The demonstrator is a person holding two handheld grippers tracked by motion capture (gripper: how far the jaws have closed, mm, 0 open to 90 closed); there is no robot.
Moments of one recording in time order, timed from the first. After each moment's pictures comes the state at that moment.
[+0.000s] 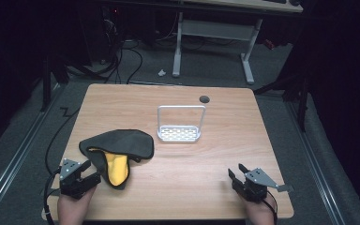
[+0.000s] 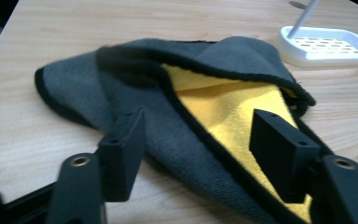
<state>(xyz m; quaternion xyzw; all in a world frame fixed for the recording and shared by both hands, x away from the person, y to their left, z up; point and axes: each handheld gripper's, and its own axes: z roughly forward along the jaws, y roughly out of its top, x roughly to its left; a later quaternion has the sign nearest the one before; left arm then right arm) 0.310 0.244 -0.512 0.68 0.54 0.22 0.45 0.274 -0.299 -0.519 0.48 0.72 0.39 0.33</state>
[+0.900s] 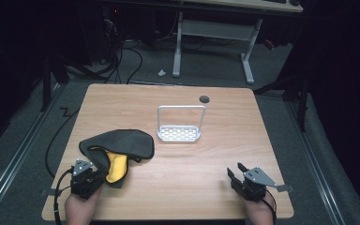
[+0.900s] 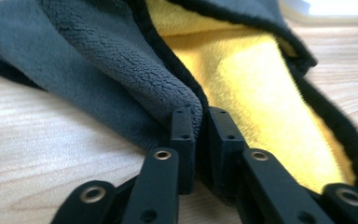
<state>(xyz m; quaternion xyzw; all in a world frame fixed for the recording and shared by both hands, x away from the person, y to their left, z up) 0.314 0.220 -0.520 0.71 0.54 0.18 0.41 0.276 -0.298 -0.518 0.47 0.72 0.39 0.33</state>
